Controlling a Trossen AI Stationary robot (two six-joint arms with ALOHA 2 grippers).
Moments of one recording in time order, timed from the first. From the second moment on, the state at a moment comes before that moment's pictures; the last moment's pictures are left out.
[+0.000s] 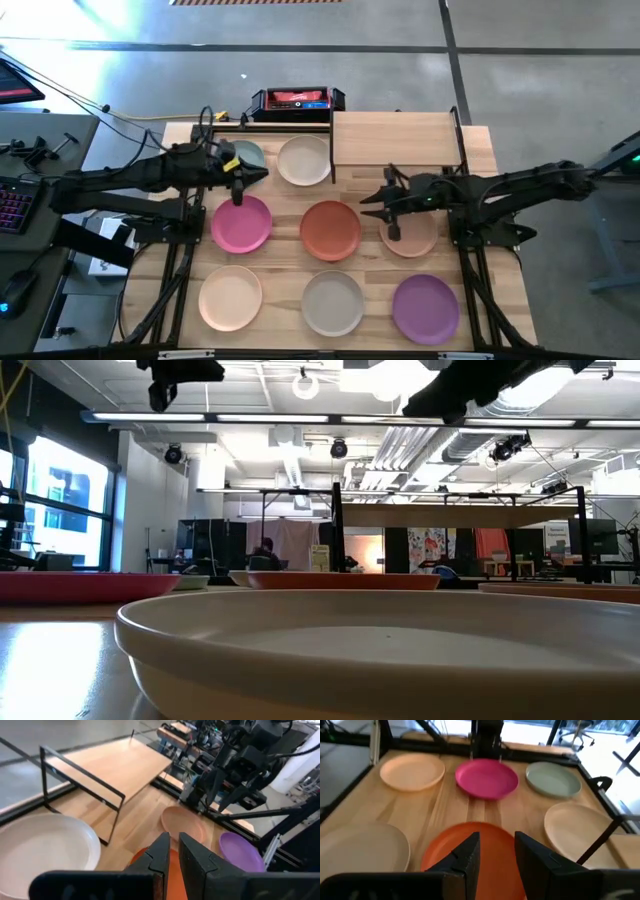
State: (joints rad) left arm 0.11 0.77 0.80 -0.32 -0.12 -0.47; right arm 0.08 1.08 0.74 -0.08 0.07 -0.07
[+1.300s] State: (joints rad) left arm 0.11 0.84 0.80 -0.29 -0.12 -0.46; right arm 0.09 1.45 0.74 -0.03 -0.25 -0.32
